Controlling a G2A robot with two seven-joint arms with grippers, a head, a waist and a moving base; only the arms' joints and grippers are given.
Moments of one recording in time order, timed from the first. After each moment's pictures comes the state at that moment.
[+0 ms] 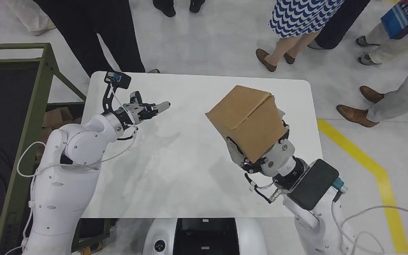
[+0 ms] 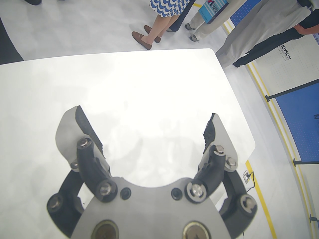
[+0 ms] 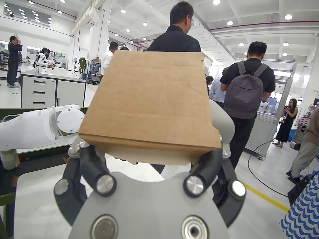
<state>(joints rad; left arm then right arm) 1.34 -1.04 -1.57 -1.95 0.58 -0.08 -0.85 -1.57 -1.34 1.27 -2.23 -1.46 -0.52 -0.33</state>
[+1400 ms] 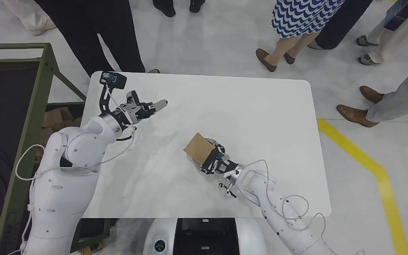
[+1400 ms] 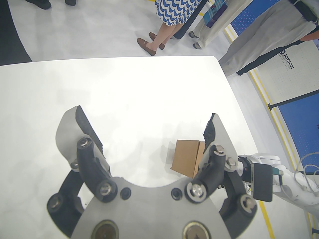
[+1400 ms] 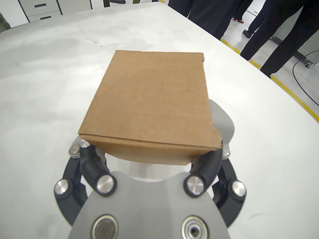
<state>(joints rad) 1.37 -1.04 -1.58 -1.96 0.60 -0.05 -0.80 -1.31 -1.37 0.93 -1.36 -1.67 -0.38 -0.25</state>
